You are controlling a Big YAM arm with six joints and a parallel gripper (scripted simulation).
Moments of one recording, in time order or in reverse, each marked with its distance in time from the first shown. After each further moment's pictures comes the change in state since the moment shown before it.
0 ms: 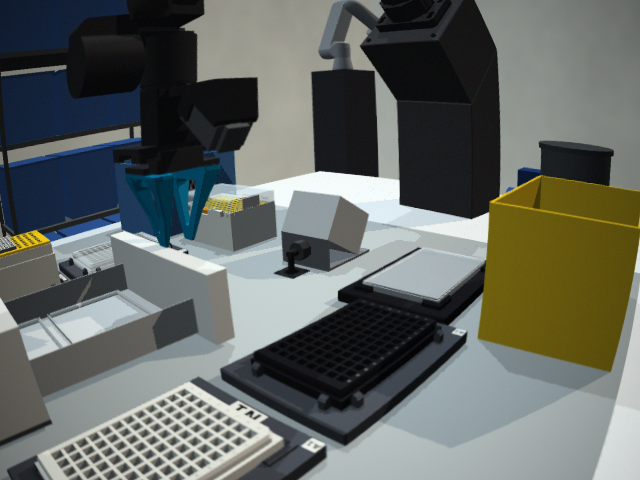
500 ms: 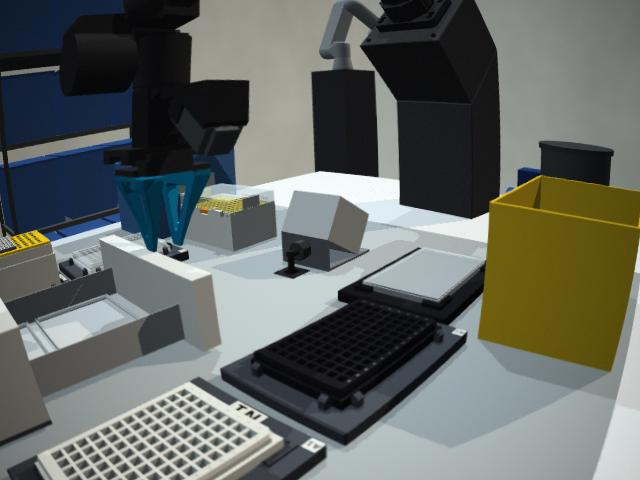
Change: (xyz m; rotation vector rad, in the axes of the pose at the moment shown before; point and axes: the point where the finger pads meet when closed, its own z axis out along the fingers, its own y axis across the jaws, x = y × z) arm 0.000 -0.015 0.001 0.045 -0.001 0.001
